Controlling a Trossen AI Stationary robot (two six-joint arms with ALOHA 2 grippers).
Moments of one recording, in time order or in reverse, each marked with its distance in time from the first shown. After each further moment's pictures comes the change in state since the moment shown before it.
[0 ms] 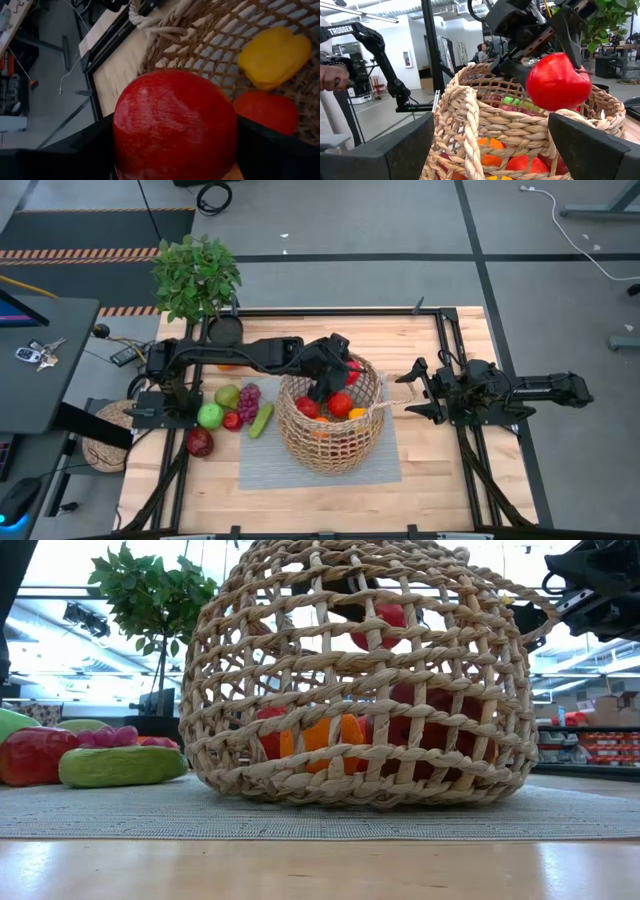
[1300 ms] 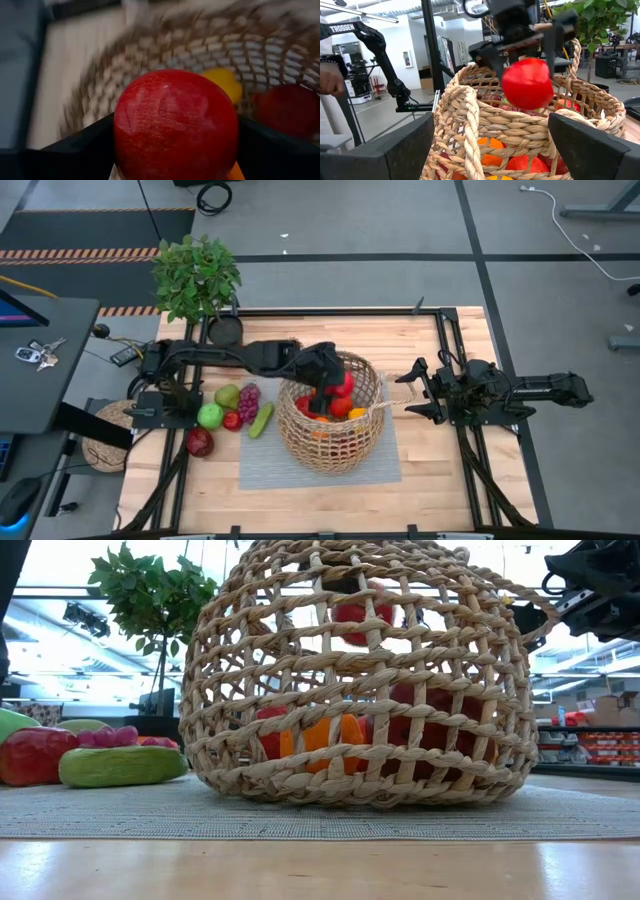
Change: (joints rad) left arm -0.013 -0.036 0.001 -0.112 0.105 -0.554; right arm 0.000 0.000 0.000 -0.001 0.000 0.000
